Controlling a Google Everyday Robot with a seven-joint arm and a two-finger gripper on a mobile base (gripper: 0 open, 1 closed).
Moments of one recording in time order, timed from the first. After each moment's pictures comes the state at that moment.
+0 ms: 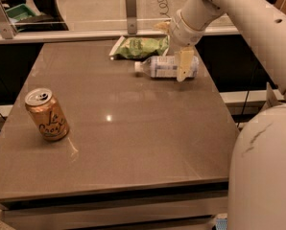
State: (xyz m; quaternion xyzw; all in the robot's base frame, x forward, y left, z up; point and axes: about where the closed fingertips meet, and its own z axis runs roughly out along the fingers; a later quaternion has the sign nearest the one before) arm 0.707 -0.081 0.865 -0.82 0.51 0.00 0.25
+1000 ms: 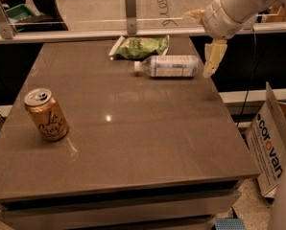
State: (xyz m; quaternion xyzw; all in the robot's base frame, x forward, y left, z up) arm 0.675 -0.150 0.911 -0.79 0.54 -0.01 0.29
